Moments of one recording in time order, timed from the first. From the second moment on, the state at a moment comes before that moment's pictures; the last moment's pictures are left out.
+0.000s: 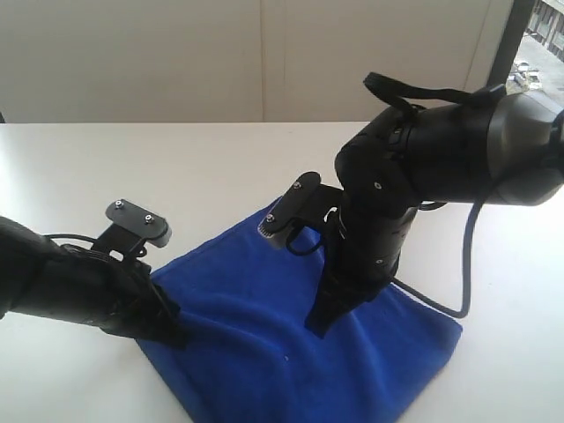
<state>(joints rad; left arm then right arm) -0.52 1.64 -0.65 -1.39 0.16 1.45 0.55 1.74 -1.13 -0.22 0.83 -0.12</state>
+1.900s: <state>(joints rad) -0.50 1.94 -1.20 0.18 0.83 0.02 0.55 1.74 -1.13 -0.23 0.86 -0.15</state>
